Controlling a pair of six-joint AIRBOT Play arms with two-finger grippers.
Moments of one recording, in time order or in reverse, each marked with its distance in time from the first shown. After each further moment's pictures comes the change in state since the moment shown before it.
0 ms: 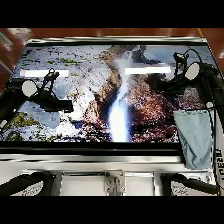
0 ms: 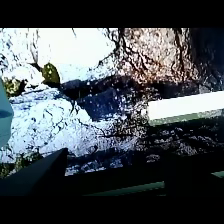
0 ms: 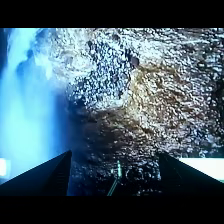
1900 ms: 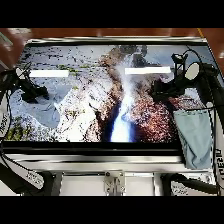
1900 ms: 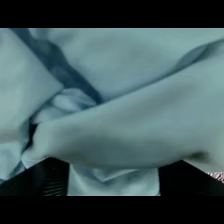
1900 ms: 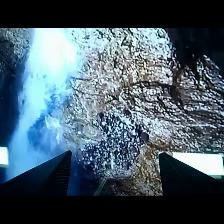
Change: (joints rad) left arm 0.455 -0.662 0.507 0.153 0.004 -0.068; right arm 0.001 -0.001 0.000 0.000 0.036 -0.048
